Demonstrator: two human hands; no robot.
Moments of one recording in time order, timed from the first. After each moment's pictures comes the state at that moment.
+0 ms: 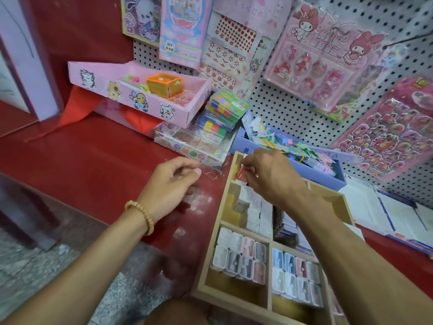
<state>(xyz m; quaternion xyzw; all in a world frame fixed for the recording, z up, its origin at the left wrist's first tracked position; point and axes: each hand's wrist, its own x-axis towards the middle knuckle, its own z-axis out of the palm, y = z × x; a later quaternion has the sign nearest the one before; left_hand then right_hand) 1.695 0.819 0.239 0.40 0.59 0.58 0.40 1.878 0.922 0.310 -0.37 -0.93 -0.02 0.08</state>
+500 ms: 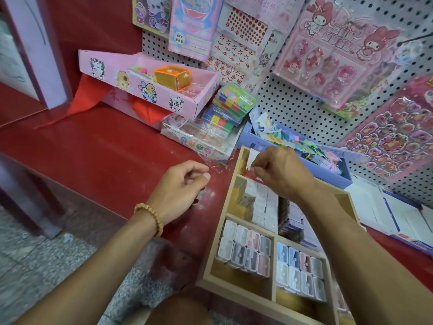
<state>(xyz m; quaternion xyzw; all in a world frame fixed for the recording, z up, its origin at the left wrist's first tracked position) 1.705 0.805 0.230 0.42 0.62 0.55 0.37 1.885 0.930 0.307 -0.44 -0.90 0.06 0.06</state>
